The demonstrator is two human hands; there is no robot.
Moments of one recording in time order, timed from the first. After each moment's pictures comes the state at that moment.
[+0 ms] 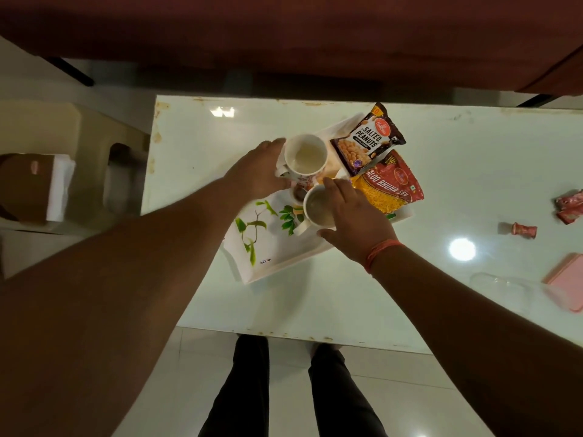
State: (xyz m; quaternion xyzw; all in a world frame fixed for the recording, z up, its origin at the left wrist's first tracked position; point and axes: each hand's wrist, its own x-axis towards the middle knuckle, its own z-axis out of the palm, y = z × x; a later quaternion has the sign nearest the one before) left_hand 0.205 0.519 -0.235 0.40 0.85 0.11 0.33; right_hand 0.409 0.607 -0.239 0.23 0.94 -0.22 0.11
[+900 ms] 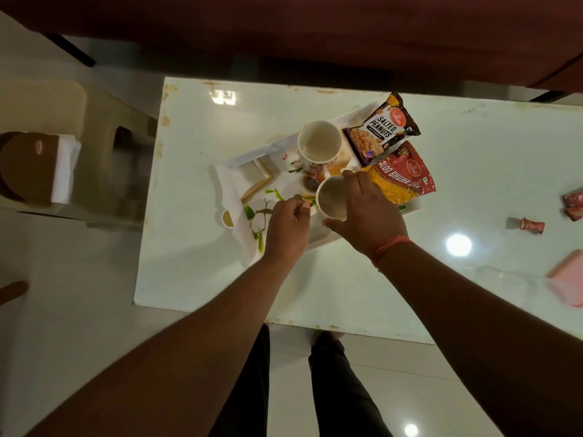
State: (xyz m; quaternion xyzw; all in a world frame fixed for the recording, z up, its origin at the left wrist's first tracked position) left_hand 0.325 0.468 -0.262 0.11 0.88 0.34 0.32; right_hand 0.408 0.595 -0.238 0.28 0.93 -0.22 0.09
